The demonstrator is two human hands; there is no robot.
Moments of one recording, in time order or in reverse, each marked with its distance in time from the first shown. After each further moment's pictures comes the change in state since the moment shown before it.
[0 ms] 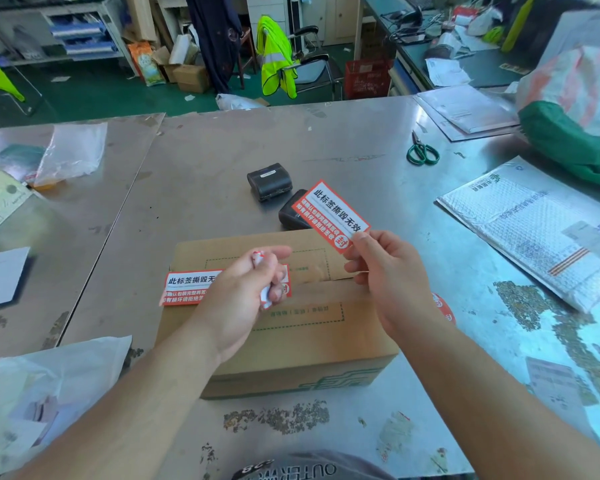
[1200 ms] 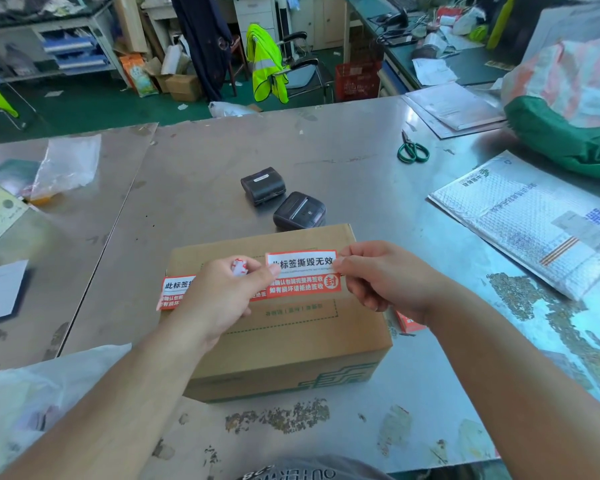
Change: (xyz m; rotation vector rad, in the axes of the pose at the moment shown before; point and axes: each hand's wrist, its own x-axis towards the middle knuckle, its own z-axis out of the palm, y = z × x) left_hand 0.004 0.010 -0.010 0.541 0.163 -0.064; right_hand 0.007 -0.015 -0.033 -0.353 -0.581 0.092
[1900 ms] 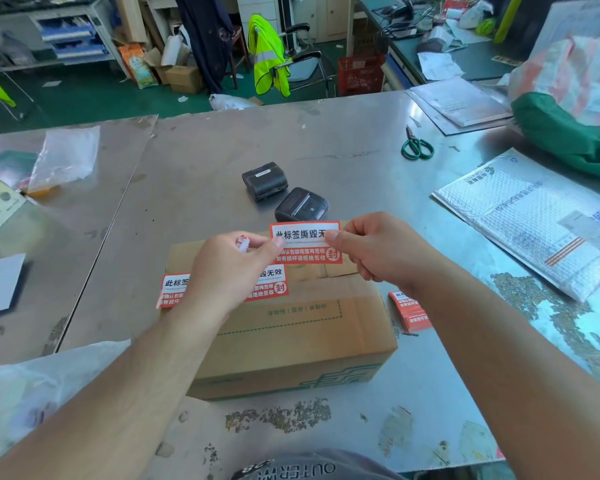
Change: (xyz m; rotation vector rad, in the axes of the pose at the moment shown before) left_hand 0.023 0.007 0.003 0.088 0.205 0.096; right_hand 0.025 -0.019 -0.001 -0.208 0.248 -0.027
